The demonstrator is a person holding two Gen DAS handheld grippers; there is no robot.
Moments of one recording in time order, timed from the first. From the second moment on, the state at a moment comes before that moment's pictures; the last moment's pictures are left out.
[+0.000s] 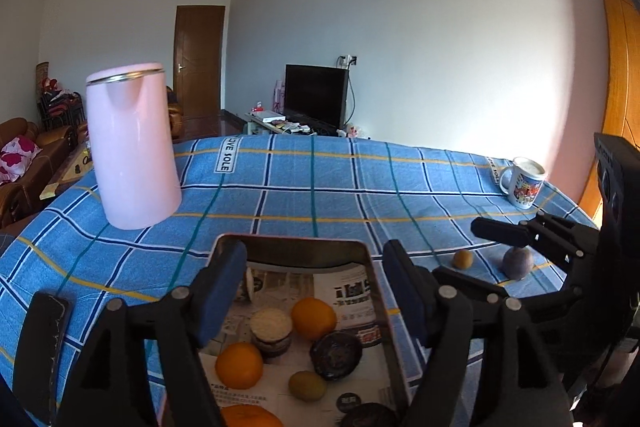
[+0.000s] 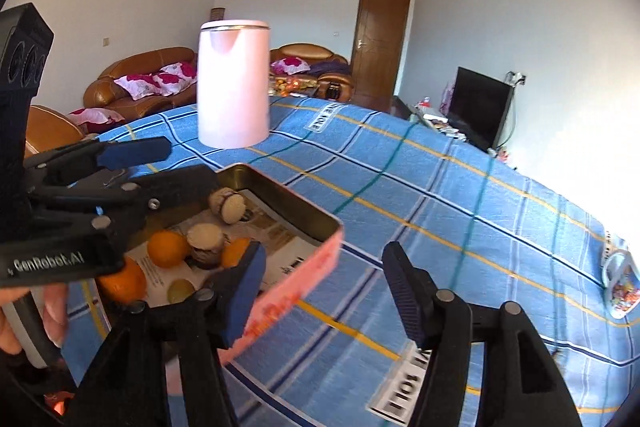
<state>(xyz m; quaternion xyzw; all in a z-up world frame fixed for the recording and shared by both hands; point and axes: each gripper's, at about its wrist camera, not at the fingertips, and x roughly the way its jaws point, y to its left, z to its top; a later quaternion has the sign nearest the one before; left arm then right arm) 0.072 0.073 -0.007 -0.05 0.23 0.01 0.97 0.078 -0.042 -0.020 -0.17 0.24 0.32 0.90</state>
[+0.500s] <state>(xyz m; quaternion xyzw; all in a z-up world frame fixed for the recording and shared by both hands) 0.128 -0.047 -0.027 0.01 0.31 -0.11 0.95 0.133 -0.198 -0.049 -0.11 0.34 0.16 0.92</state>
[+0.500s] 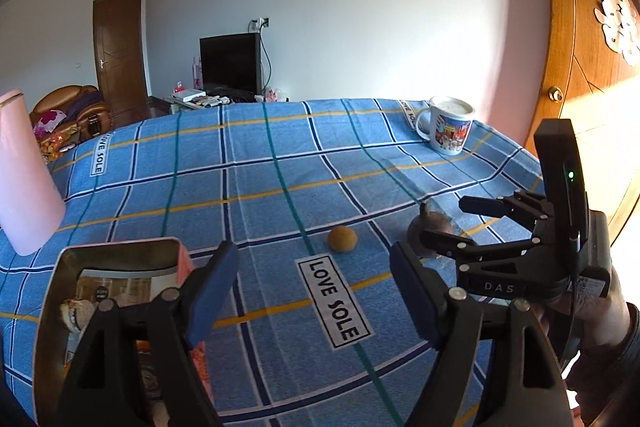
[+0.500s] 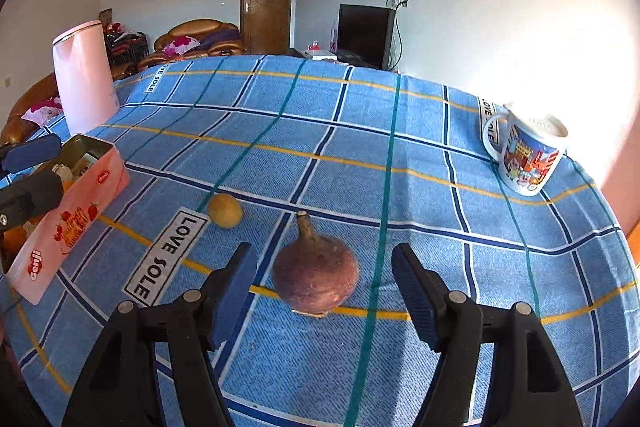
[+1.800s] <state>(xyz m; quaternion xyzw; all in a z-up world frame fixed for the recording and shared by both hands) 0.222 -0.109 -0.083 0.01 0.43 -0.15 0.89 0.151 -0.227 -0.055 -0.03 0.35 0.17 0.92</state>
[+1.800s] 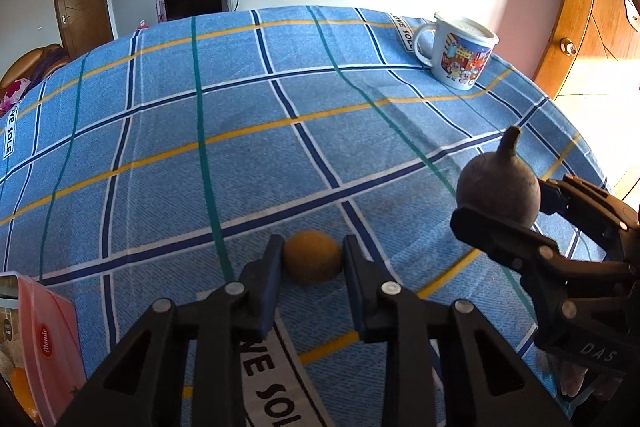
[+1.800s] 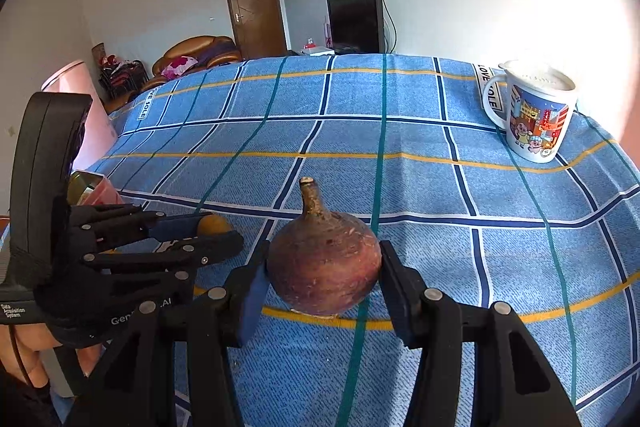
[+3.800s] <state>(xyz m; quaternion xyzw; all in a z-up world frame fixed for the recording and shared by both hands) 0.150 -0.091 -0.034 0.02 0.23 -0.13 0.96 0.093 -0.229 -0.025 -0.04 0.18 0.19 0.96</state>
